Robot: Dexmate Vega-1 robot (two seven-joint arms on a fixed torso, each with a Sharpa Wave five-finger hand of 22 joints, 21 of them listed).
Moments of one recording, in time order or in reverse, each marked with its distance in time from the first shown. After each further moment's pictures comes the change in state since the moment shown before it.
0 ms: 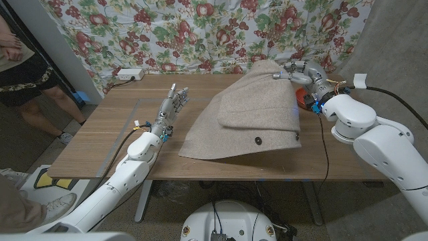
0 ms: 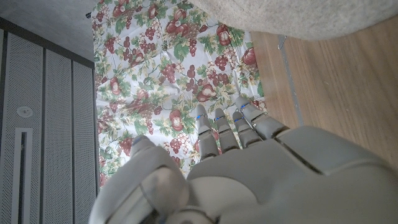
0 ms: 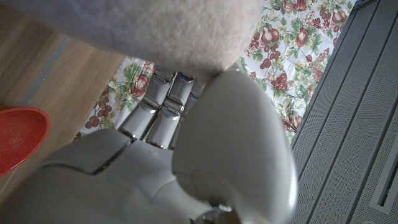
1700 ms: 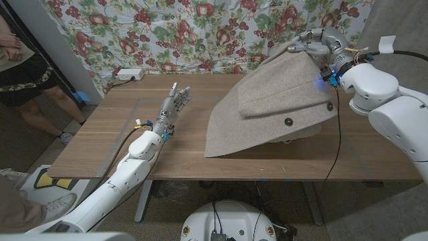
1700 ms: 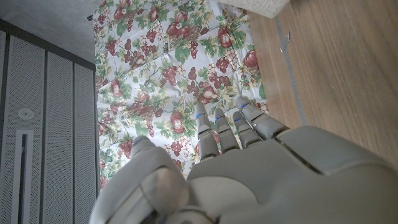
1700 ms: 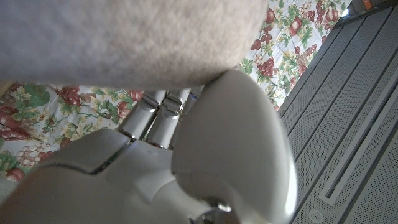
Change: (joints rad) left arm -0.015 -0.004 0.007 0.003 0.002 0.009 -0.003; left_hand -0.015 -0.004 0.005 0.005 -0.004 0.018 0.011 0.000 0.000 0.005 -0.005 0.000 0.000 -0.004 0.004 0.000 0.000 0.000 0.000 0.000 0.000; right arm 0.155 -0.055 0.055 0.046 -0.080 -0.024 0.076; right_hand 0.012 0.002 0.064 -0.003 -0.040 -0.011 0.004 0.029 0.043 -0.003 -0.009 0.015 0.054 0.007 0.007 0.000 0.106 0.041 -0.016 -0.015 -0.087
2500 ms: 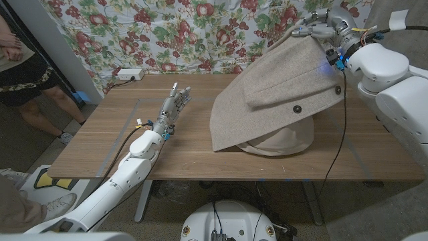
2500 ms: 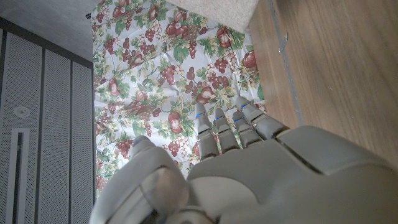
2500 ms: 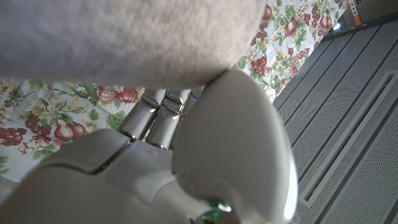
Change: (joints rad) left arm -0.018 -0.013 0.004 0.032 -0.007 0.001 -0.018; left_hand 0.000 0.000 0.000 0.000 0.000 0.004 0.004 0.000 0.000 0.000 0.000 0.000 0.000 0.000 0.000 0.000 0.000 0.000 0.000 0.000 0.000; right arm 0.116 -0.056 -0.006 0.025 -0.023 -0.036 0.050; right_hand 0.000 0.000 0.037 0.001 -0.006 -0.014 -0.007 0.006 0.025 -0.007 -0.003 -0.013 -0.002 -0.002 -0.002 -0.012 0.041 0.000 0.000 0.013 -0.014
